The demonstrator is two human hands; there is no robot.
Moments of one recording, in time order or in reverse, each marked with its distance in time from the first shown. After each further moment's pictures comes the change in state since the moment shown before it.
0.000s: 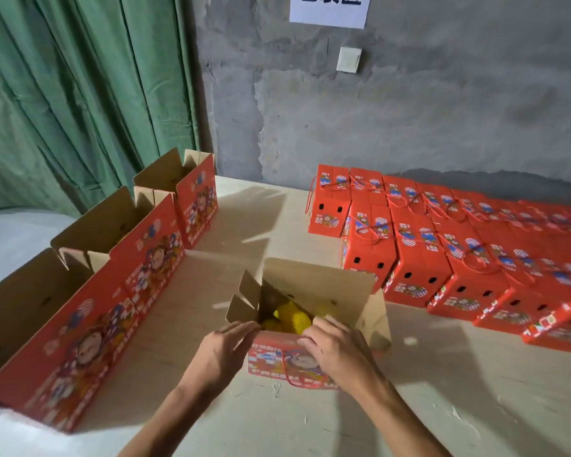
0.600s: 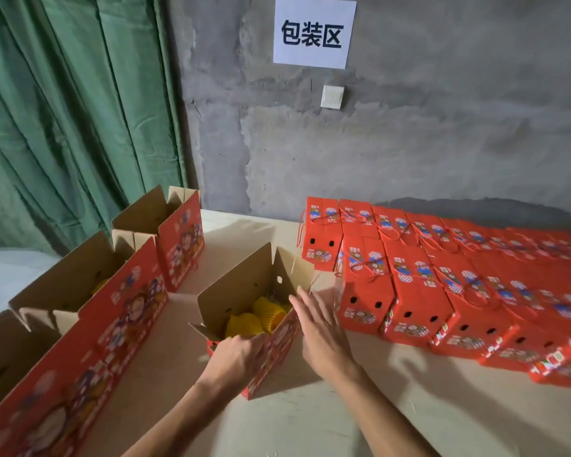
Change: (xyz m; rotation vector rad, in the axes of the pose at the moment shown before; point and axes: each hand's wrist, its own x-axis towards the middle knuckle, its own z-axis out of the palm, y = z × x) left_hand 0.116 -0.028 0.025 0.301 -0.180 0.077; right_hand 0.109 0.050 0.045 -0.038 -0.240 0.247
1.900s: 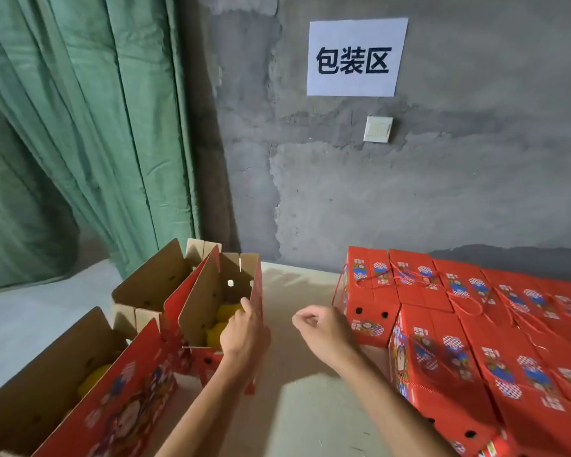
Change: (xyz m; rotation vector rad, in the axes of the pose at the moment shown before) left_hand 0.268 -0.138 -0.002 0.131 -0.008 -0.721; right_hand 0.264 0.009 -0.001 0.715 -0.051 0.384
